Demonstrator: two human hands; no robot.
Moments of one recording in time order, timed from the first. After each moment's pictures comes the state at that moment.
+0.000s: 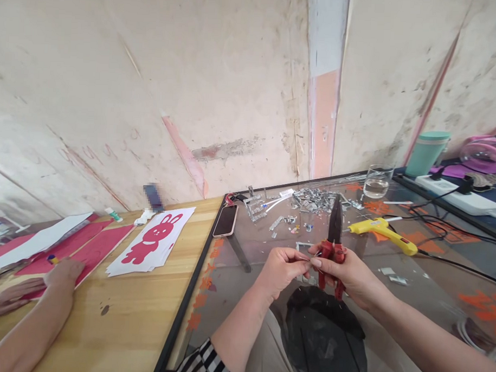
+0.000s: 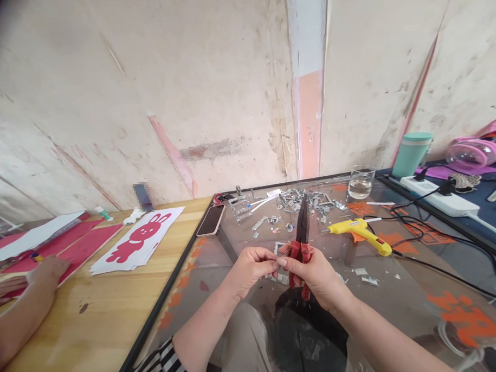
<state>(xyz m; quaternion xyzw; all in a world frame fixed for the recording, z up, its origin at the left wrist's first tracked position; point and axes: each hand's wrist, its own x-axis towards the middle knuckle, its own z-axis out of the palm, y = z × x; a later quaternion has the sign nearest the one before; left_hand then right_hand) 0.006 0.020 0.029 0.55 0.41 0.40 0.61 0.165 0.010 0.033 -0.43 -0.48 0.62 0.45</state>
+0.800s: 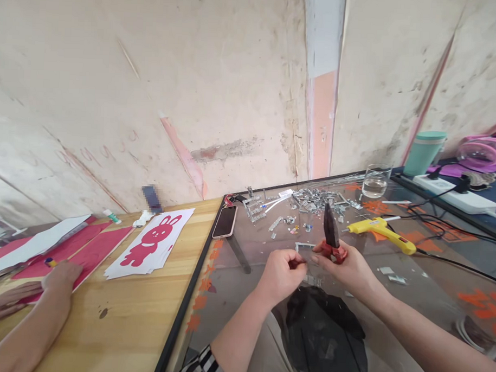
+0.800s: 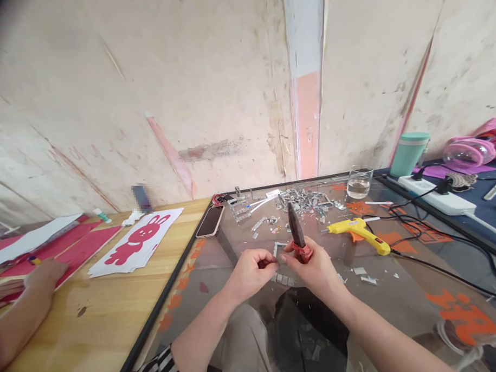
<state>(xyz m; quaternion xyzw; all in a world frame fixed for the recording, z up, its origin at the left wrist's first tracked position) 0.008 0.018 0.026 0.69 0.49 0.36 0.39 0.168 0.022 0.020 -0.51 -0.59 0.41 0.48</state>
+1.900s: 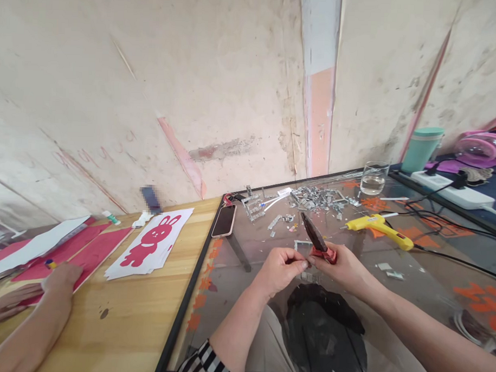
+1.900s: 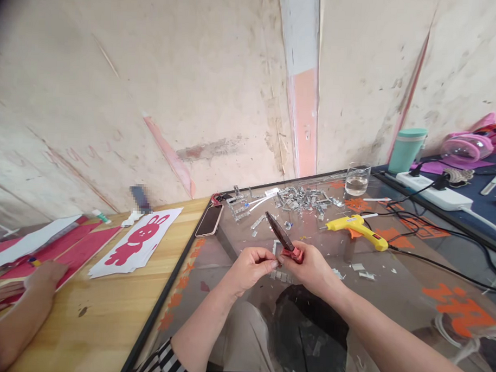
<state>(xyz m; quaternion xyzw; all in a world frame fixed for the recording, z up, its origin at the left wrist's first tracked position) 0.002 0.024 0.024 0.63 0.43 0.35 0.54 0.171 0.026 0.018 -0.48 -0.66 0.43 0.40</state>
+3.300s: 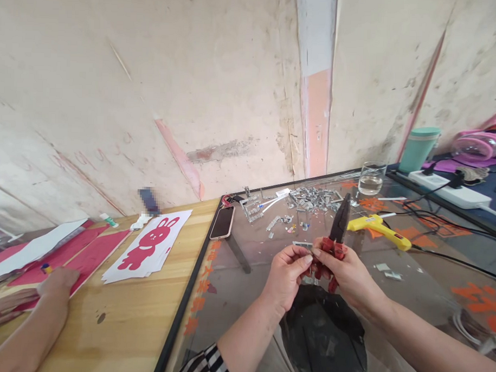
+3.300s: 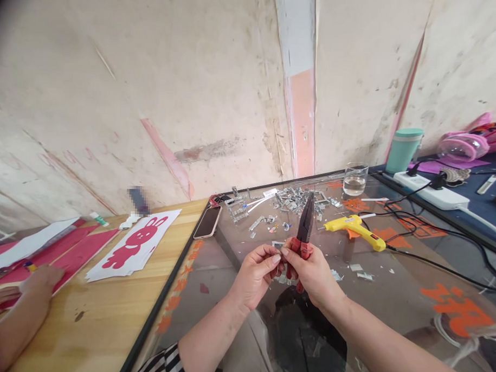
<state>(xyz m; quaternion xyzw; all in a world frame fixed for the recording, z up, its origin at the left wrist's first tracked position) 0.034 0.009 0.023 0.38 0.32 0.53 0.69 0.160 0.011 0.021 -0.38 -0.49 0.57 0.54</state>
